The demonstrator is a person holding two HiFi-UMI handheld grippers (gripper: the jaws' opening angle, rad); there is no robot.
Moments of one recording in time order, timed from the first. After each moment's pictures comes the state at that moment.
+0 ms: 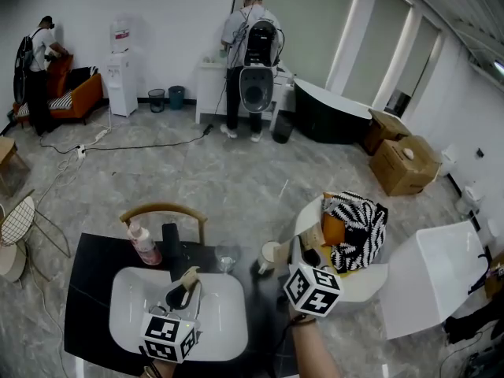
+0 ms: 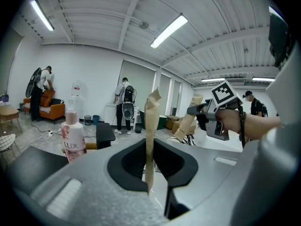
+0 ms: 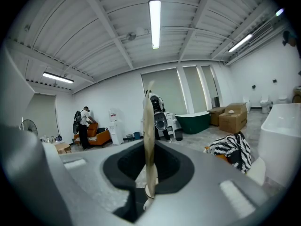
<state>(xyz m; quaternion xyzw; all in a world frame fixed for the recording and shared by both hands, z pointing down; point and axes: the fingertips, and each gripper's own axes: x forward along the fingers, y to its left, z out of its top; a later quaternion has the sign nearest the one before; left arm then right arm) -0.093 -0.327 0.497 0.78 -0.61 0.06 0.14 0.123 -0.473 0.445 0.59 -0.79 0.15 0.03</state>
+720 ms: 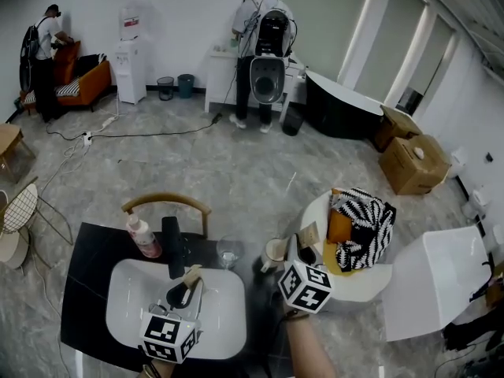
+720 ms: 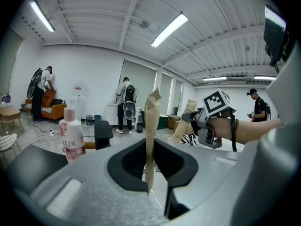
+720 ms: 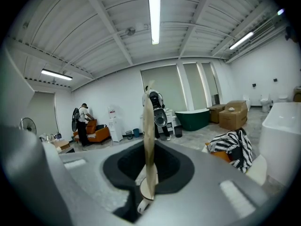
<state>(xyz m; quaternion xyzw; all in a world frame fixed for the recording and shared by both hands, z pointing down) -0.088 -0.334 0.507 0.77 -0.61 0.06 0.14 0.115 -0.499 0.490 0.59 -0.79 0.16 0.04</state>
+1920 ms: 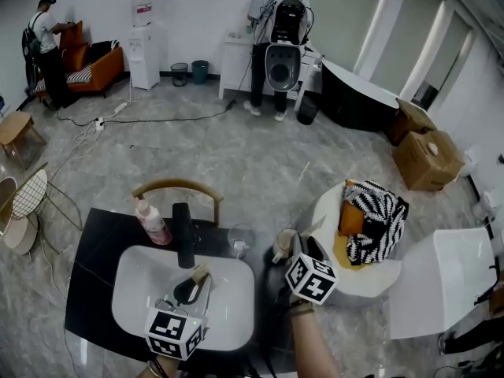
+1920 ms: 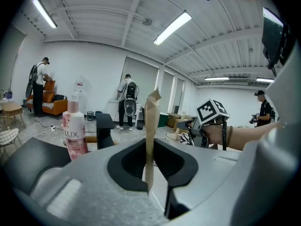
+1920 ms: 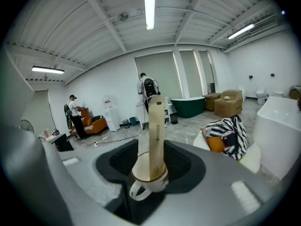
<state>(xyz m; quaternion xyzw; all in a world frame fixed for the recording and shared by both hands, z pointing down) -0.087 -0.322 0.520 0.77 -0.61 0.07 0.16 0.119 -0.500 0.552 0.60 -0.77 0.22 0.10</state>
